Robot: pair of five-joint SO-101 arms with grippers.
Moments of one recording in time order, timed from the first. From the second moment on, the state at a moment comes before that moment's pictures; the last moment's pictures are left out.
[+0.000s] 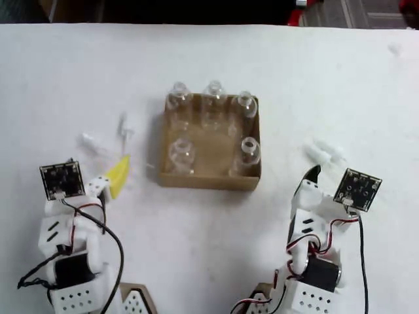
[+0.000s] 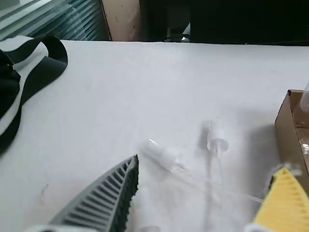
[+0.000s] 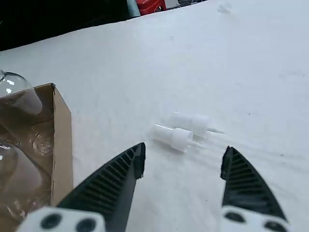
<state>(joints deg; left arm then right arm) -20.8 -104.4 94.3 41.8 -4.1 14.2 -103.0 90.6 44.5 -2.9</state>
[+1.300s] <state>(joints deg) -12.2 3.0 -6.4 86.2 -12.4 14.2 -103.0 91.7 44.1 0.7</state>
